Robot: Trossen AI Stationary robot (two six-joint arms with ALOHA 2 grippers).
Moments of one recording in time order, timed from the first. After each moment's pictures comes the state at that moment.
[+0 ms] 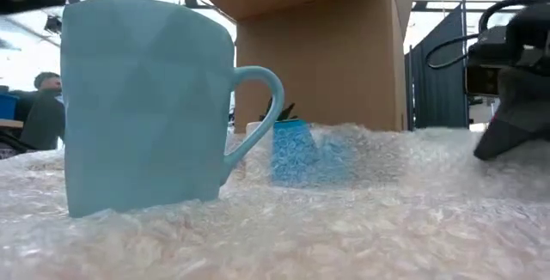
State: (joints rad) left arm -0.83 1.75 1.33 -1.02 -0.24 -0.80; right arm 0.62 1.39 0.30 0.43 0.45 1.18
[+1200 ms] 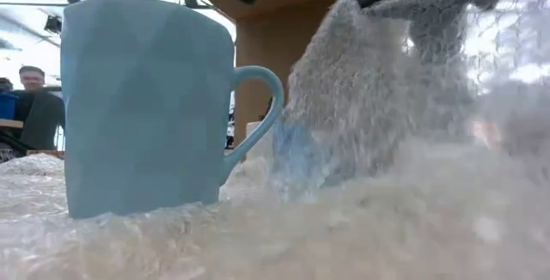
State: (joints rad) left arm -0.56 1.70 1.38 -0.54 -0.67 -0.36; right arm 0.62 1.59 0.72 0.55 0.63 0.60
